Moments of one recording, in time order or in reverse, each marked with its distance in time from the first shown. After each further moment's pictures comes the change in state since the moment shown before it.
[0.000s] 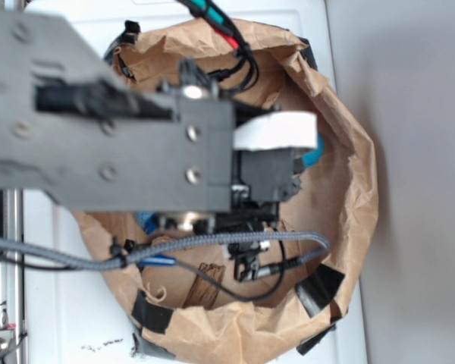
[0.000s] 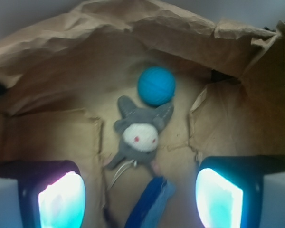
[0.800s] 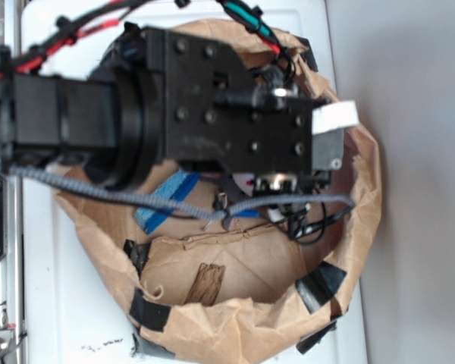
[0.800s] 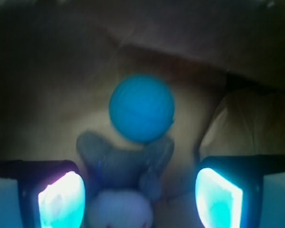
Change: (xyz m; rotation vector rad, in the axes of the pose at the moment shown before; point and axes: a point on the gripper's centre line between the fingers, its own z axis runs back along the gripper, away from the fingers) arm 0.031 0.013 -0.059 0.016 0.002 0.105
